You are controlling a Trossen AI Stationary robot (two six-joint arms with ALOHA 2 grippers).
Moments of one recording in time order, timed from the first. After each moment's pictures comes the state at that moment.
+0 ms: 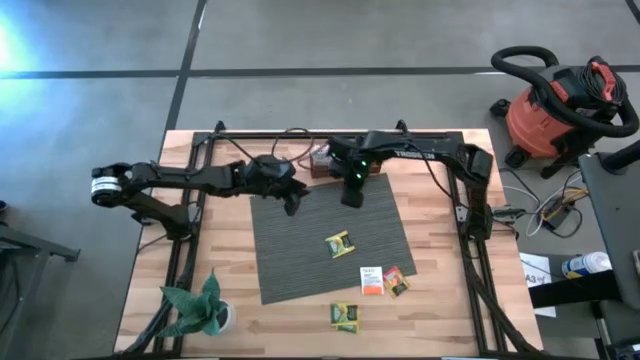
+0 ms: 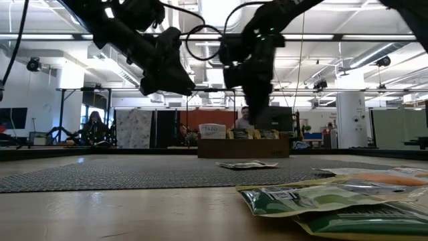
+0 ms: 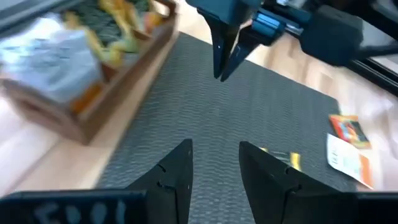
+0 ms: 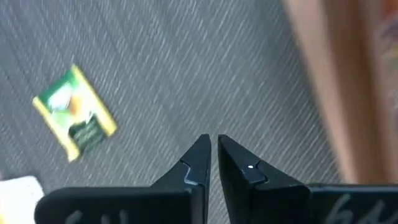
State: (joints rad) left arm 0.23 1.32 0.78 0.01 0.02 -0.36; right arm -0.35 1.96 1.57 -1.00 -0.22 -0.09
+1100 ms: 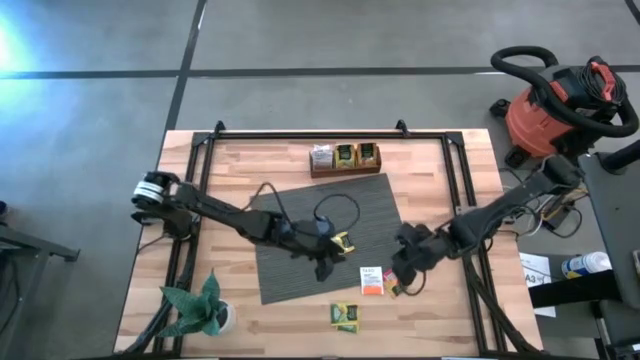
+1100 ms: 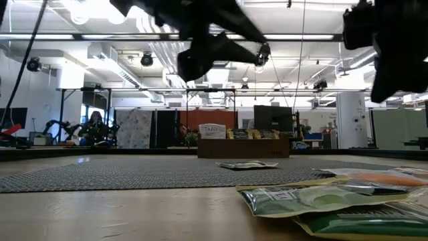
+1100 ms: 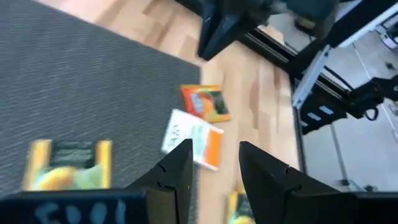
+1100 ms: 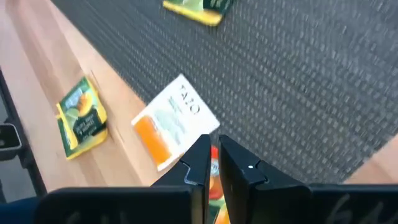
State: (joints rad) left arm -0.23 1.71 1.14 0.09 -0.06 -0.65; right arm 0.51 1.21 0.70 -0.53 0.24 1.19
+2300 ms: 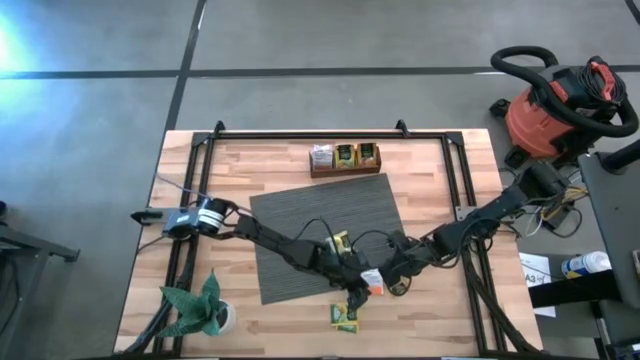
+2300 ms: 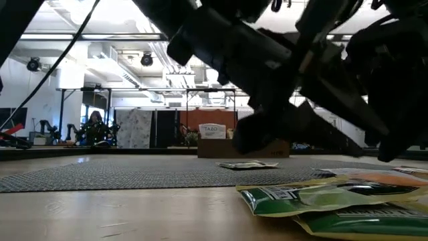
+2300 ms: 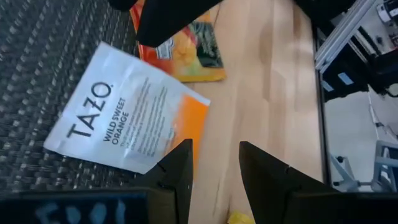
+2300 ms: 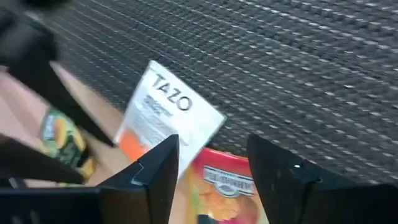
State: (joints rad) left arm -0.29 2.22 1.53 0.10 0.06 -0.78; right arm 0.49 1.41 0.58 -0.19 0.16 1.47
